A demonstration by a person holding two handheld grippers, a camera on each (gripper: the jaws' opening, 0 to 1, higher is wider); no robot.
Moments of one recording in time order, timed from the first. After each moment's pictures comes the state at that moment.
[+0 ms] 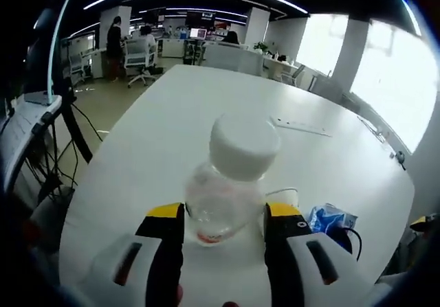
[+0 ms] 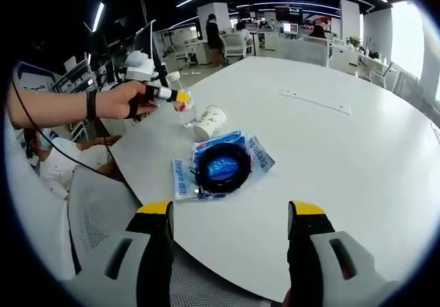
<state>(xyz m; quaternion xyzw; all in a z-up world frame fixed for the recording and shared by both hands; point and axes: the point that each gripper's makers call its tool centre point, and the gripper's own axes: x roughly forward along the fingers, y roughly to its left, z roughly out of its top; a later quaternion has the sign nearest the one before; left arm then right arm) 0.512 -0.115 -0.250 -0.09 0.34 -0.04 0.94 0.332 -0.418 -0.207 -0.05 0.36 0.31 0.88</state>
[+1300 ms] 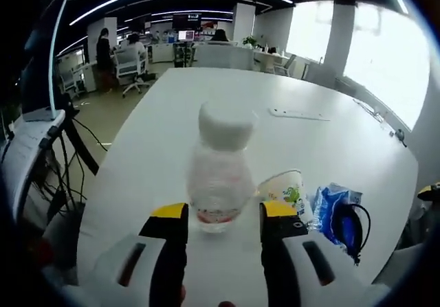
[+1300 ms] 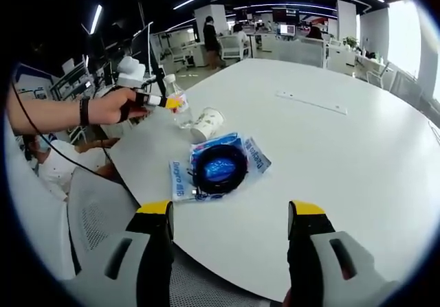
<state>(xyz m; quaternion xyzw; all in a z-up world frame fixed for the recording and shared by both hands) 0.480 -0.106 -0.252 -0.03 0.35 -0.07 0.93 0.332 -0.423 -0.205 -0.04 0.36 0.30 0.88</state>
